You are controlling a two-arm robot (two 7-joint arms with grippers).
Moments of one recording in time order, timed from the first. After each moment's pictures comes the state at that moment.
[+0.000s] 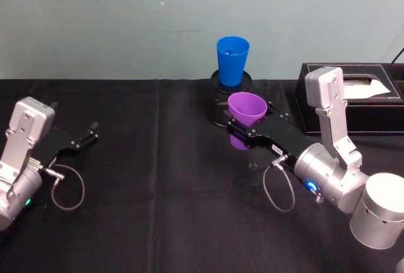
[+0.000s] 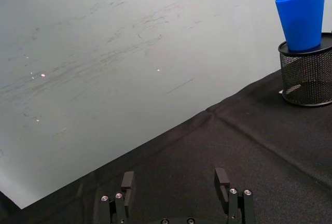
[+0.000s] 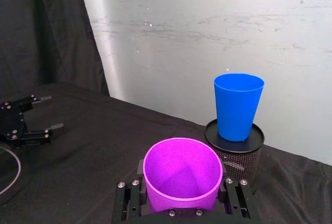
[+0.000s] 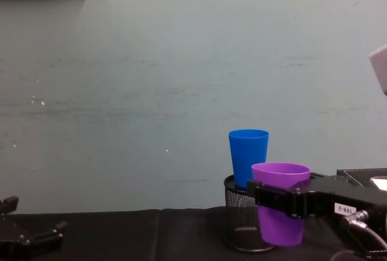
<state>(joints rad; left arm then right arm) -0.20 0.60 0.45 -1.41 -0.25 -0.12 0.03 0.20 0.34 -0.36 -1.56 0.34 0.11 0.26</state>
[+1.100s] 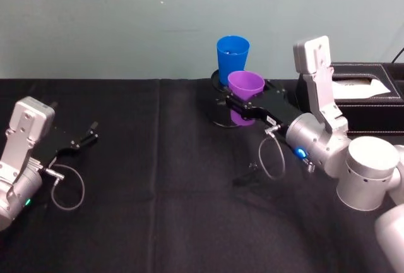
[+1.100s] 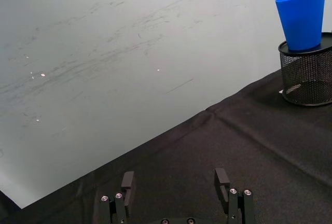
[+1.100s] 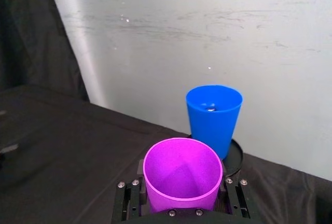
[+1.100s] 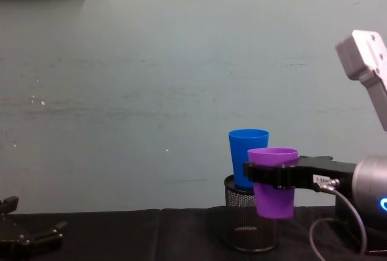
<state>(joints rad) -0.20 0.60 0.45 -1.41 -0.25 -0.12 0.03 0.34 0.25 -0.34 -1.43 0.29 0.19 0.25</state>
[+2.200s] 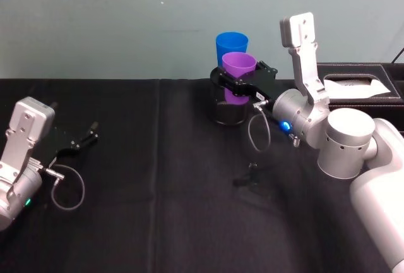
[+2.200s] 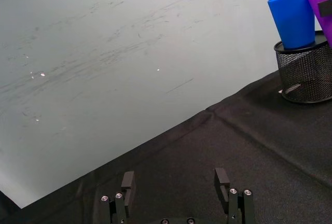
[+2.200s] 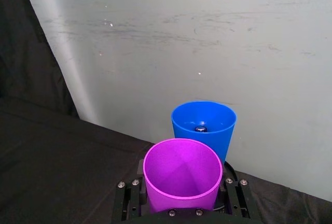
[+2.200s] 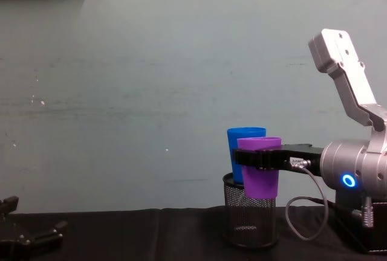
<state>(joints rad) -0.20 0.60 0.45 -1.41 -0.25 -0.12 0.03 0.51 0.14 -0.32 -1.19 0.25 0.18 0.25</state>
